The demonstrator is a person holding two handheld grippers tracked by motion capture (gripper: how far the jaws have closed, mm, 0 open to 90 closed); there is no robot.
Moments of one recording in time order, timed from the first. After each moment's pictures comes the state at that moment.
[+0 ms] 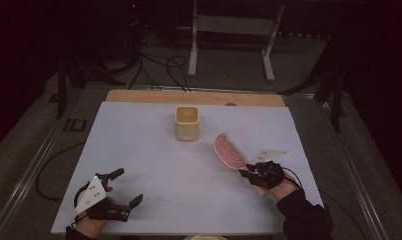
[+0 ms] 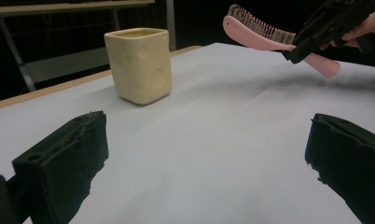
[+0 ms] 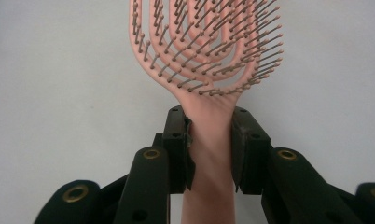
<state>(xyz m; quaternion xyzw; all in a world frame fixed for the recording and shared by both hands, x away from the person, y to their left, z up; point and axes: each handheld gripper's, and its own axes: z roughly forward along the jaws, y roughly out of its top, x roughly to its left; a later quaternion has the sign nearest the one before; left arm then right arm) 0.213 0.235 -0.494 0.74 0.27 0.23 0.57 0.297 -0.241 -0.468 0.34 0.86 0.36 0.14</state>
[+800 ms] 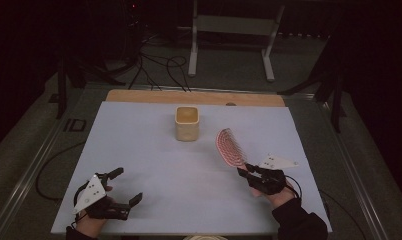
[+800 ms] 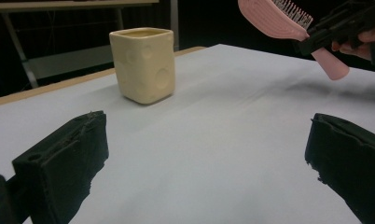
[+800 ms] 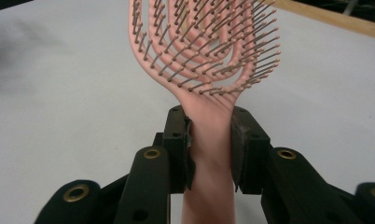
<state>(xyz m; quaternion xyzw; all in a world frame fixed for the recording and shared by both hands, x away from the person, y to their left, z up) 0.214 0.235 -0.492 0.73 0.29 0.23 0.58 0.274 -0.241 -0.466 0.35 0.80 0.45 0.18</state>
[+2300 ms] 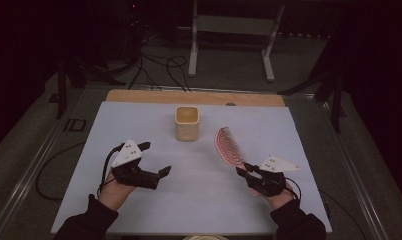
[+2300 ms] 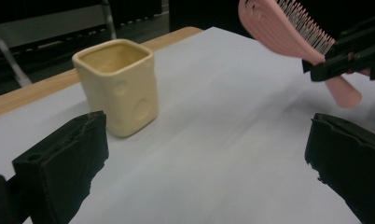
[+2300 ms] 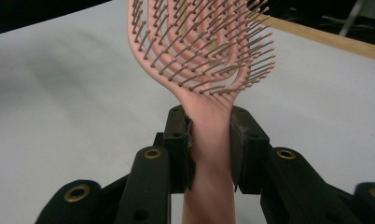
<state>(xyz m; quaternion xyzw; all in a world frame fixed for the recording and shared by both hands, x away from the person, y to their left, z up) 0.276 0.157 -0.413 0.79 0.30 0.18 0.51 0.268 -0.238 -0.460 0.34 0.79 0.48 0.18</state>
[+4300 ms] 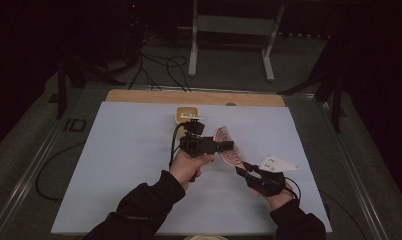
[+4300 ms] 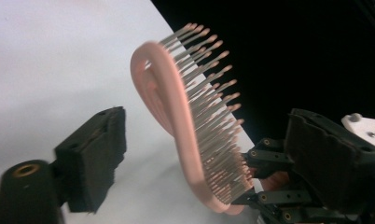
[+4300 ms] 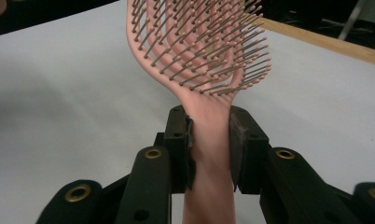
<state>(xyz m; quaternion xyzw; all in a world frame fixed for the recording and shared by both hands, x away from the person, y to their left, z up) 0.349 0.011 -0.400 0.73 0.45 -0.11 0.51 0.268 -0.235 -0.458 0.34 0.79 0.48 0.19</state>
